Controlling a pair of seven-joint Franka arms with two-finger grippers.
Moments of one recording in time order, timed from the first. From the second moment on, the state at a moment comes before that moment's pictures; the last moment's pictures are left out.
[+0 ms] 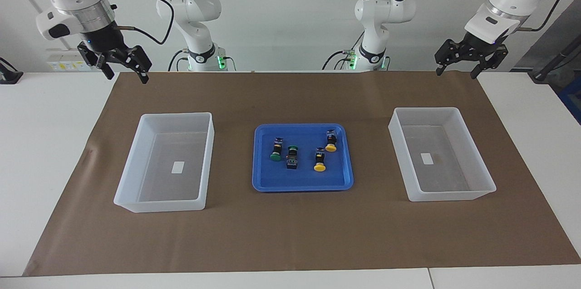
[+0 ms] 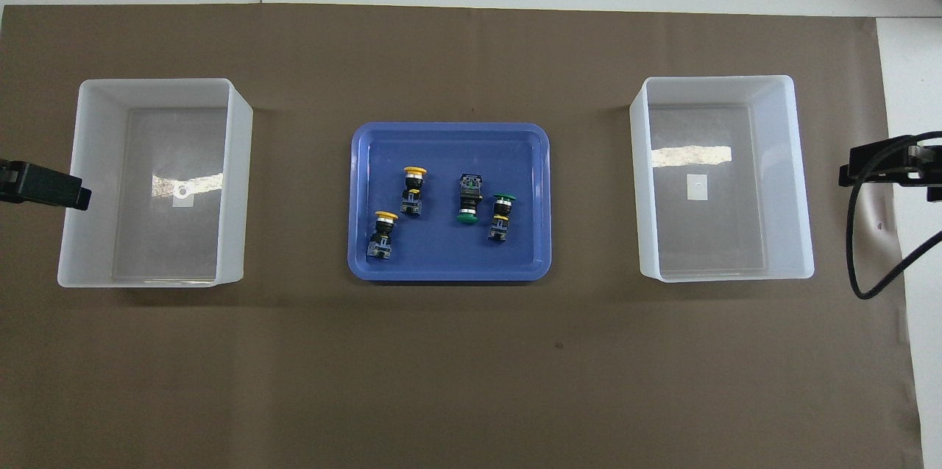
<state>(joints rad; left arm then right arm) -0.08 -0.04 0.05 -1.55 -0.01 1.48 0.16 0.04 -0.05 -0.09 -1.60 0.00 1.57 0.15</state>
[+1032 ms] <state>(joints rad) -0.08 -0.04 0.05 -1.55 -0.01 1.48 0.16 0.30 0.07 0.00 -1.74 0.00 1.86 0.53</state>
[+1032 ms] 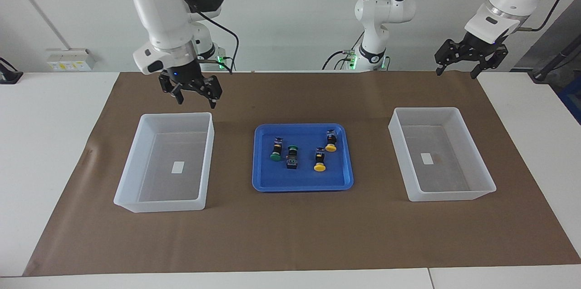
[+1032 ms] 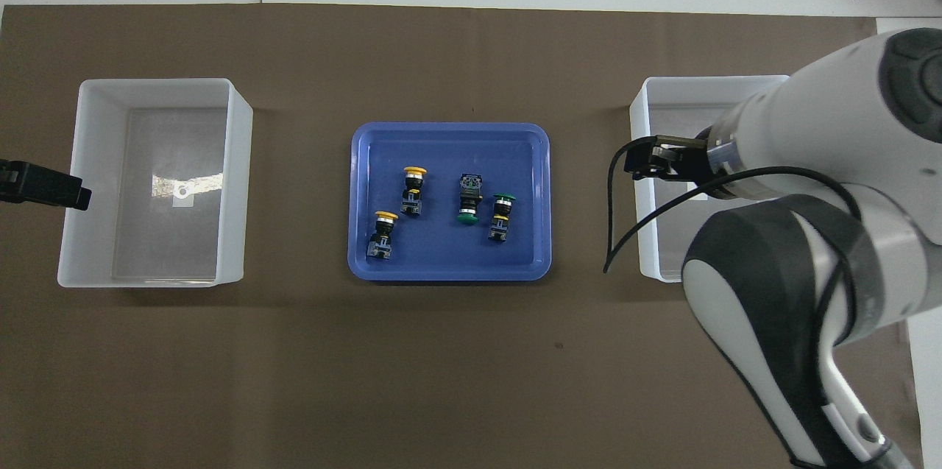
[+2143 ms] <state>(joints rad) -0.08 -0.04 0.05 -1.55 -0.01 1.48 0.16 0.52 0.30 0.00 -1.97 0.00 2.39 0.70</state>
